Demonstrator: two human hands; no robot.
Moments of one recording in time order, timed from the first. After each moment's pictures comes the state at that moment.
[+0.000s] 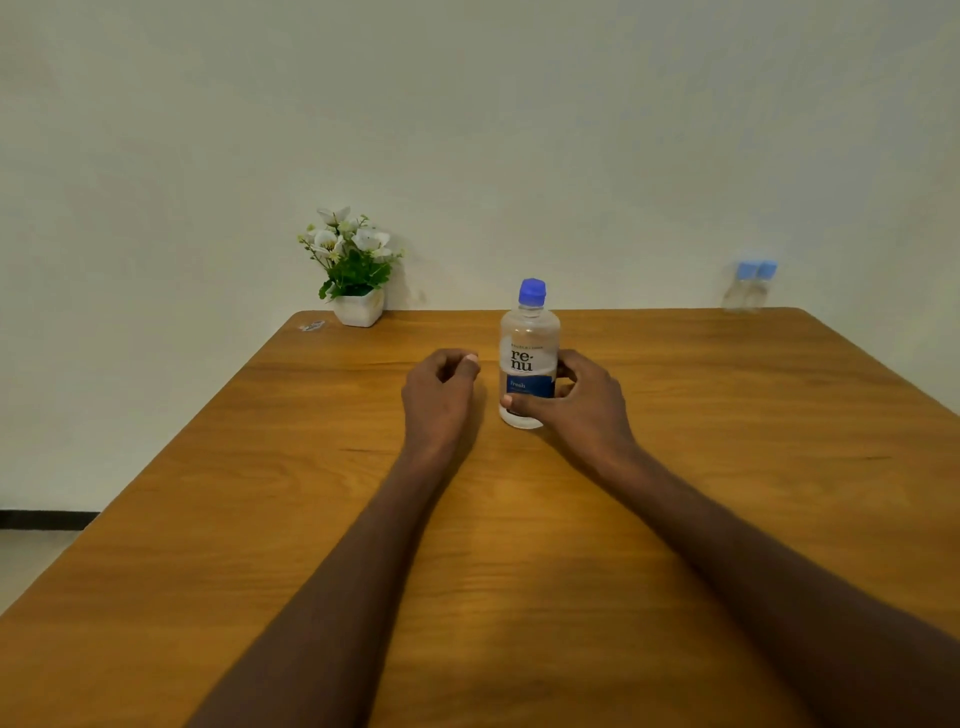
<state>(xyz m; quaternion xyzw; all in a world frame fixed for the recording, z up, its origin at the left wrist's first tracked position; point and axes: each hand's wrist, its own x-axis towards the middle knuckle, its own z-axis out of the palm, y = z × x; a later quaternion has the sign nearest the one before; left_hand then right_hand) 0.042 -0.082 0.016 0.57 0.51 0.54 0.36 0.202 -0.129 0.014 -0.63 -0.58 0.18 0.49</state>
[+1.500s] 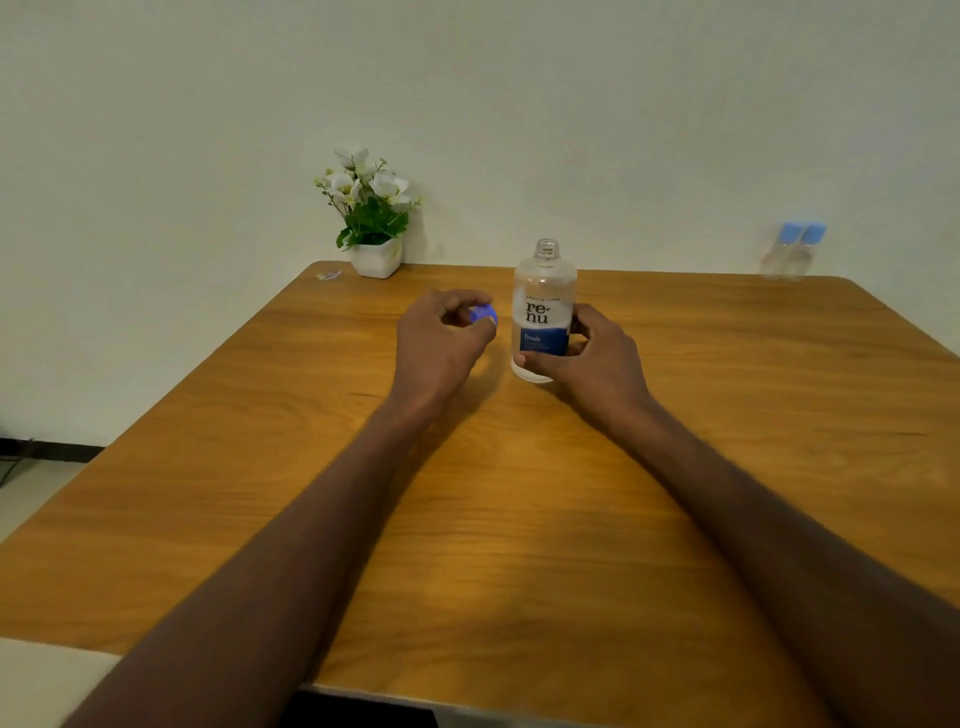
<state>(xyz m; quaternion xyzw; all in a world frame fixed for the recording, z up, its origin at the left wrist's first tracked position) 0.025 -0.093 0.025 0.65 0.48 0.54 0.26 0.213 -0.125 0.008 -0.61 -0.60 0.20 0.48</state>
